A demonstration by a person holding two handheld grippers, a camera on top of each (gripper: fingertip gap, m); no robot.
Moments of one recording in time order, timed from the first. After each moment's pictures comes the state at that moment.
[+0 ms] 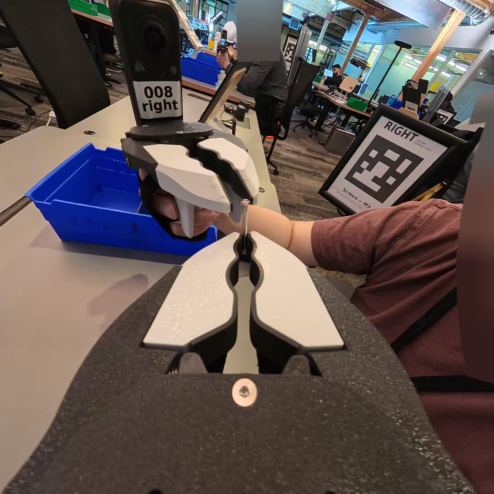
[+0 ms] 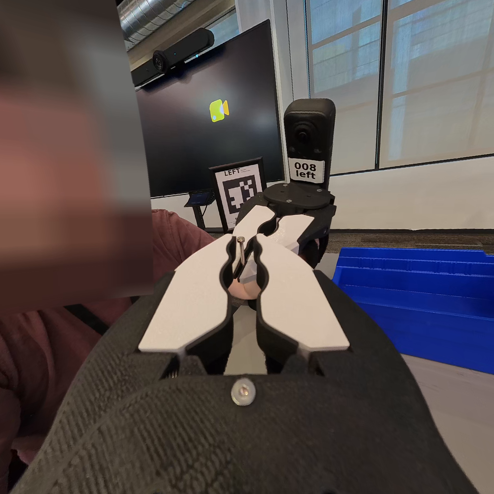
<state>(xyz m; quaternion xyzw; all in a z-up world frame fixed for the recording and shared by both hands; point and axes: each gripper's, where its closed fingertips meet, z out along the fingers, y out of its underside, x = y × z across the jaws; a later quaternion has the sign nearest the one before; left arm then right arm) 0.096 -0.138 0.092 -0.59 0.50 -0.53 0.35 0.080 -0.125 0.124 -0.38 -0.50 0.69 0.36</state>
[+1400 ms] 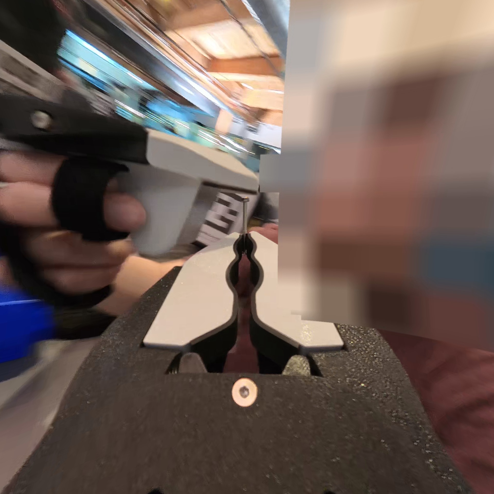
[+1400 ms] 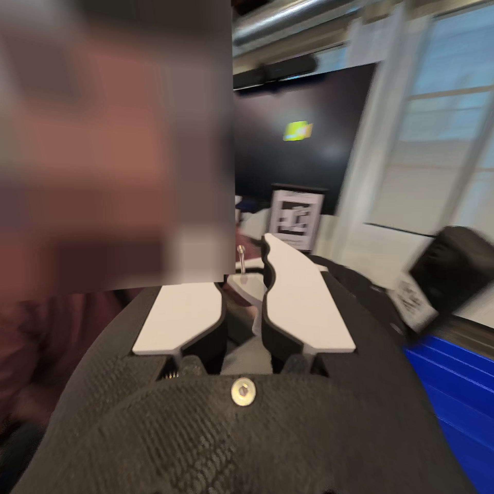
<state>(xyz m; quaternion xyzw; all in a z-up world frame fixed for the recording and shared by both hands) 0.106 -0.208 0.121 -0.38 0.49 -0.77 0.18 0.097 -0.195 0.155 -0.21 -0.56 0.70 0.39</state>
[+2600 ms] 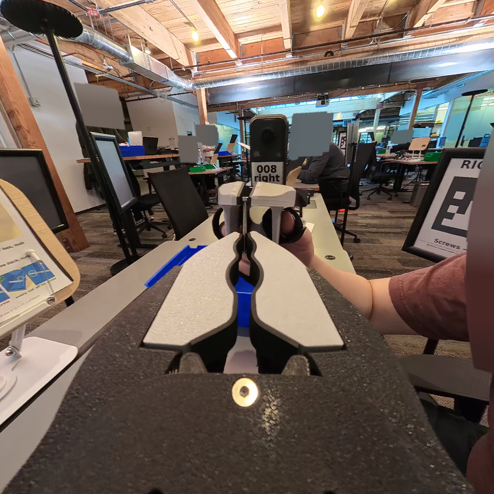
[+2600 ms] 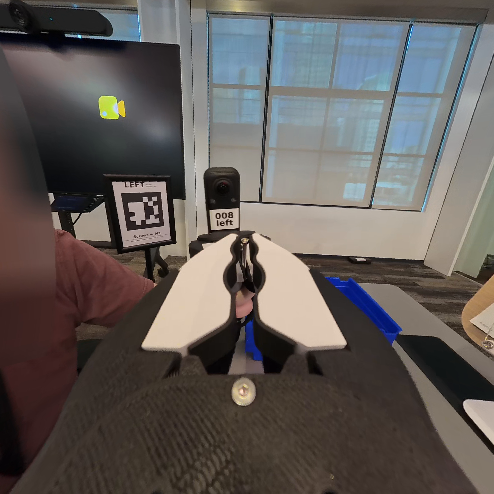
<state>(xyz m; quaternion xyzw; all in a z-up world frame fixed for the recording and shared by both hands) 0.091 -0.129 0.136 -0.49 0.43 -0.47 0.60 0.074 -0.125 0.166 -0.41 -0.44 0.55 0.57</state>
